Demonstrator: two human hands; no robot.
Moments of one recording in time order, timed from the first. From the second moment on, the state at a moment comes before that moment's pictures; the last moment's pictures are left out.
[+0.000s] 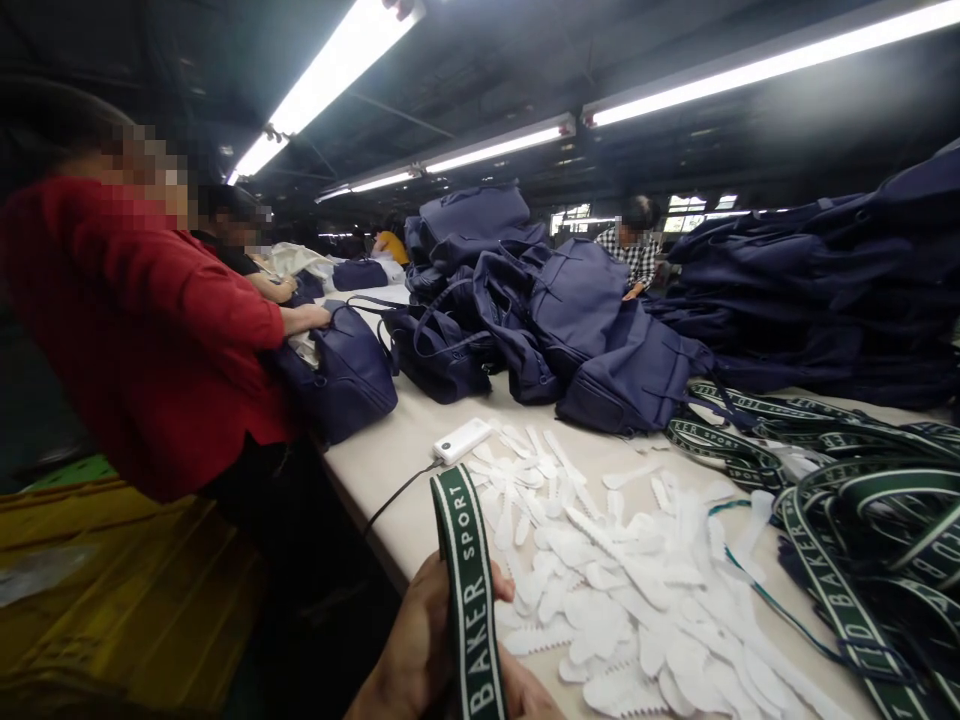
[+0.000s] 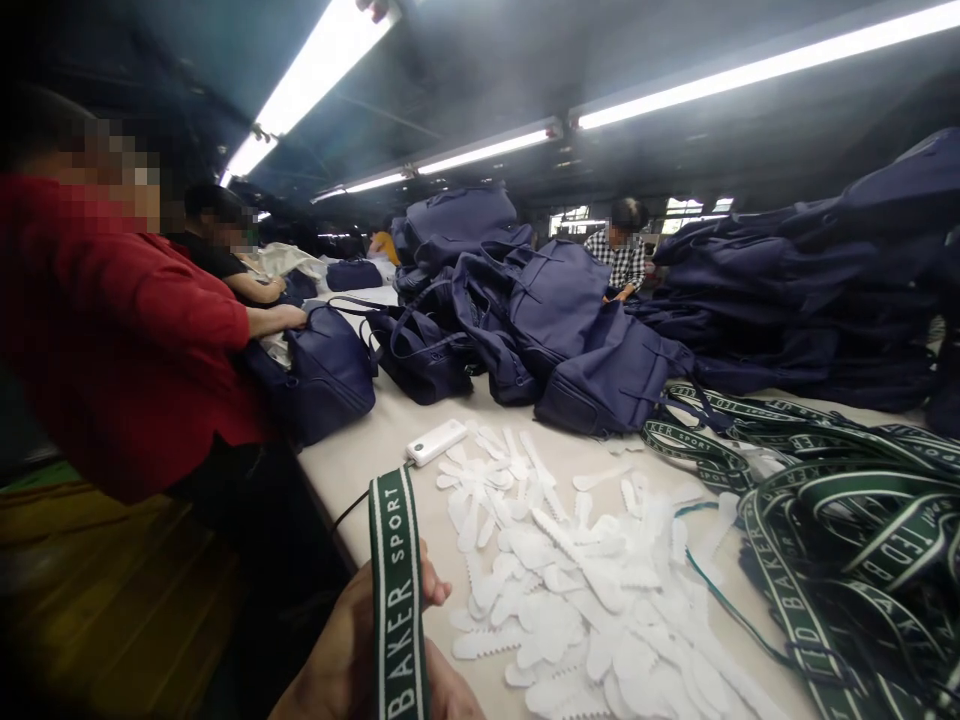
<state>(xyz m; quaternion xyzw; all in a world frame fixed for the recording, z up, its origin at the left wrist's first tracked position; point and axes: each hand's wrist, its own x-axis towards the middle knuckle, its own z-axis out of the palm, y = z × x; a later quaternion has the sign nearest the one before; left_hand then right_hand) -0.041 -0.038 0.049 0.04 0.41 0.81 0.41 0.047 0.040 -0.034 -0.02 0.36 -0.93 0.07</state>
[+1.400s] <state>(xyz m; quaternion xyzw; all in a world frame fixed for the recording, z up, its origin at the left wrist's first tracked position) -0.149 0.064 0.028 -0.10 0.47 0.80 0.37 0.041 0.111 -0.022 0.04 0.27 -0.96 0.06</state>
